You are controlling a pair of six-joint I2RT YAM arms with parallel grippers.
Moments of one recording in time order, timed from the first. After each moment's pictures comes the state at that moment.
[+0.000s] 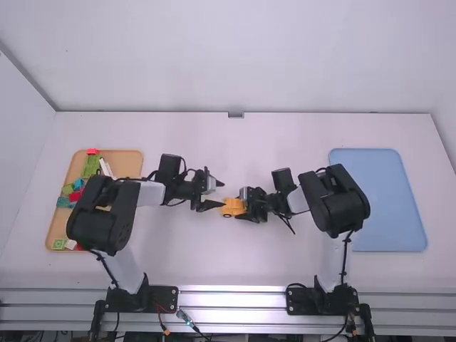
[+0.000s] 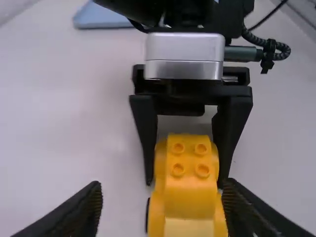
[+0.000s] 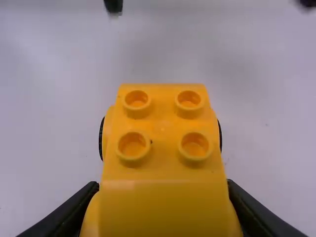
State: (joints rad) left arm -0.12 1.84 0.75 0.14 1.14 0.99; right arm 0.32 2.09 0.71 0.35 -1.00 -0.99
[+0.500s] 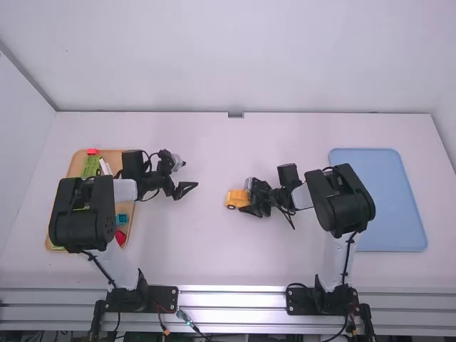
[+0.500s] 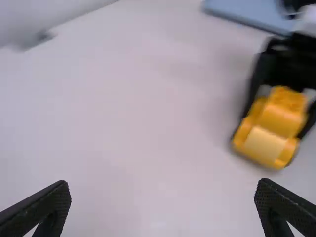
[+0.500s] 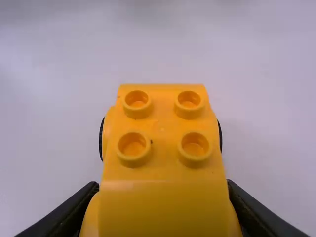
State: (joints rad) left arm 0.16 1.84 0.75 0.27 0.98 0.62; right arm 0.25 2.06 0.74 0.32 -0.97 -0.84
